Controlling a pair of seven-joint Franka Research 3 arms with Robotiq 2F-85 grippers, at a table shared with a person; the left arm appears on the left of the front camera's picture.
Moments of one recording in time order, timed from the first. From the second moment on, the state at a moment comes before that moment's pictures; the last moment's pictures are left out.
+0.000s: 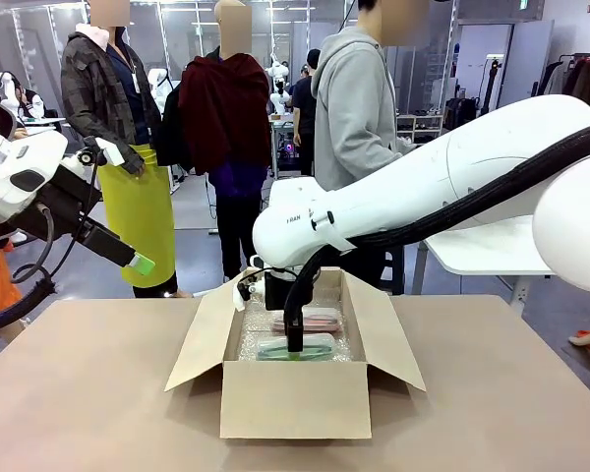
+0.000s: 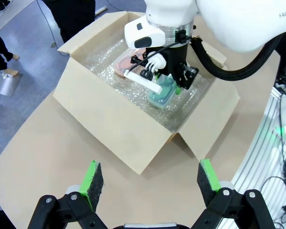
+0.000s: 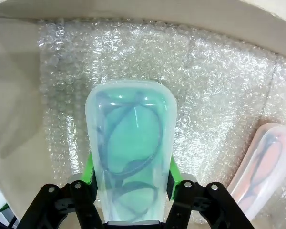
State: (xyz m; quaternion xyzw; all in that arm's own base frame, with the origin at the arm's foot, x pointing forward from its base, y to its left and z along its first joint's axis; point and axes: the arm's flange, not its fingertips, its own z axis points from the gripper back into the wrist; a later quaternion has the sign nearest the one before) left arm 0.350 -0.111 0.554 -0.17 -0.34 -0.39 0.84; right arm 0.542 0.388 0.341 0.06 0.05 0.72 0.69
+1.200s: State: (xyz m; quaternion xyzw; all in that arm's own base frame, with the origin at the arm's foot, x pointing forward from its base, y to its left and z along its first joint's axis) left arm 0.350 -0.111 0.554 -0.17 -0.34 -0.39 0.84; right arm 0.551 0.380 0.348 0.06 0.03 0.71 0.70
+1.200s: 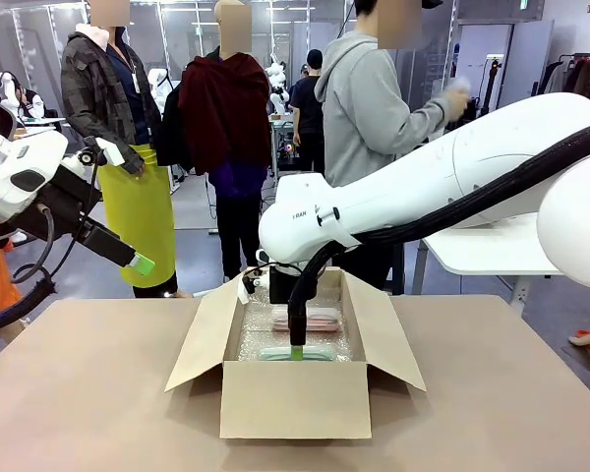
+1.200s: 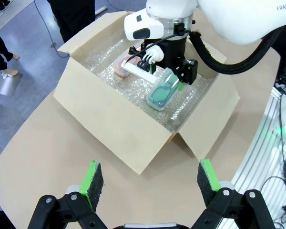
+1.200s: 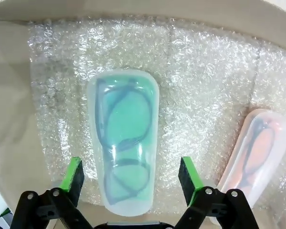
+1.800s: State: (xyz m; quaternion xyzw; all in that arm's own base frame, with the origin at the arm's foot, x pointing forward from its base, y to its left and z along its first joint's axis) left arm 0.350 -0.111 0.554 -0.17 -0.34 -0.39 0.84; right arm 0.548 0.384 0.346 0.06 0.03 0.71 0.70
